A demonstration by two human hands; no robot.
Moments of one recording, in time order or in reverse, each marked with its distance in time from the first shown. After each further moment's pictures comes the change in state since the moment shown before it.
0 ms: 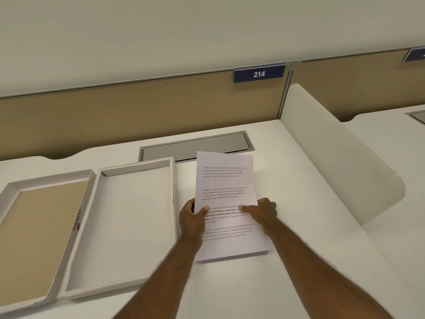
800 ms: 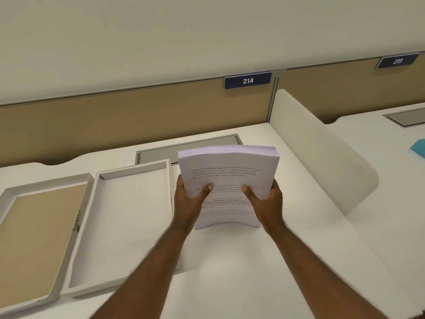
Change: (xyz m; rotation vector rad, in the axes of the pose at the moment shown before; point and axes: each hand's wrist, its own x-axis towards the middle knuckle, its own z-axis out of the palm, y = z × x) left_hand -0.030 0.062 -0.009 -0.022 -0.172 0.427; right_hand -0.085 -0.015 -0.037 0.461 0.219 -0.671
